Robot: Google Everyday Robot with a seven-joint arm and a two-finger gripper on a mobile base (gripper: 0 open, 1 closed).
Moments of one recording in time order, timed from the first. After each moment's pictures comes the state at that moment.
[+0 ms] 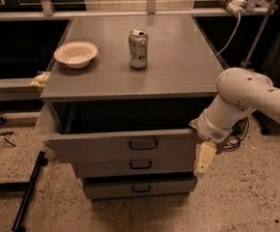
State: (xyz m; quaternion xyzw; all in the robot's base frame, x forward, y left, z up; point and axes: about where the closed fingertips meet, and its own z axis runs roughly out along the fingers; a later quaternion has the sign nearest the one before) arm 0.520 -0.187 0.667 -0.65 0.74 0.12 0.10
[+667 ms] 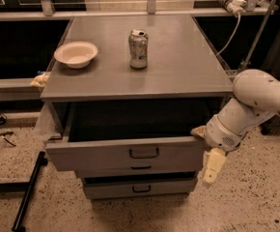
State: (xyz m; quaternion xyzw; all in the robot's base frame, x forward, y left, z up) arm 0.472 -0.185 0.682 -0.63 0.74 0.22 0.10
